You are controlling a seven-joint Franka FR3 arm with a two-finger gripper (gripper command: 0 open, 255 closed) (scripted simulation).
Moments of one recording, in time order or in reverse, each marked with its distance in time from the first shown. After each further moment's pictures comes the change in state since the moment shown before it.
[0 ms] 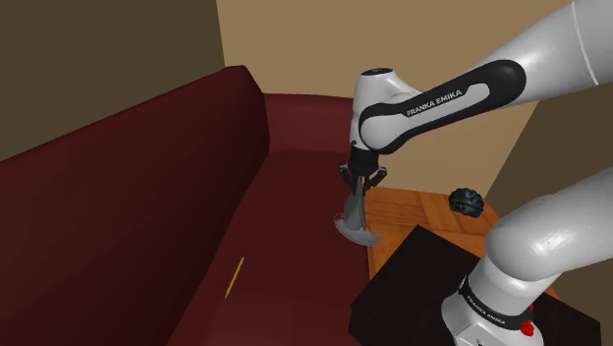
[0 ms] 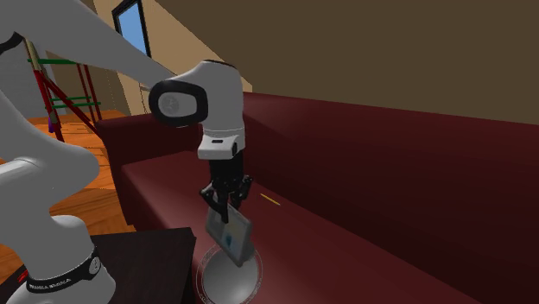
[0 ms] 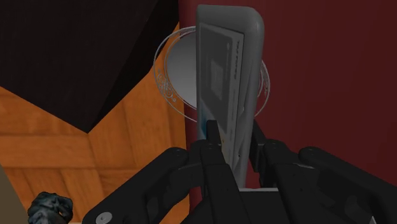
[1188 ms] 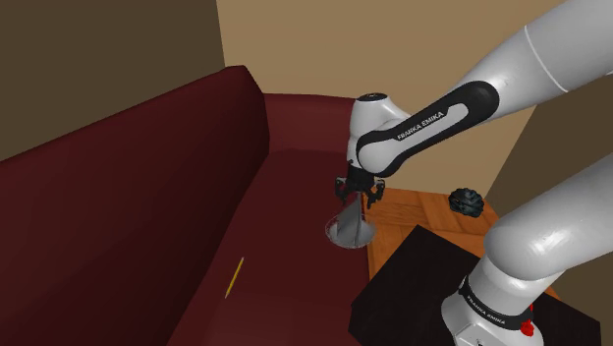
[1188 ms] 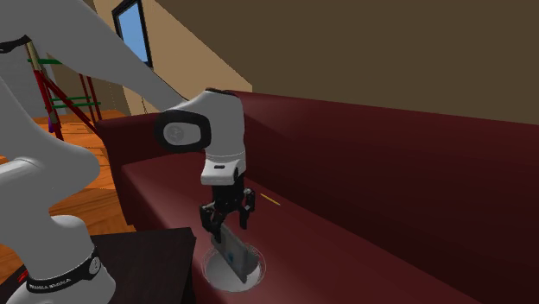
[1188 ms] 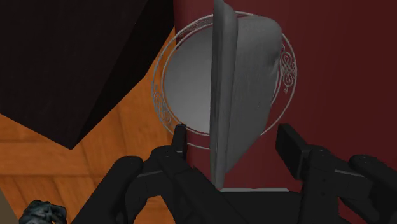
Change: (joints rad) arm -0.015 0.108 0.032 -0.069 -0.019 0.175 0.031
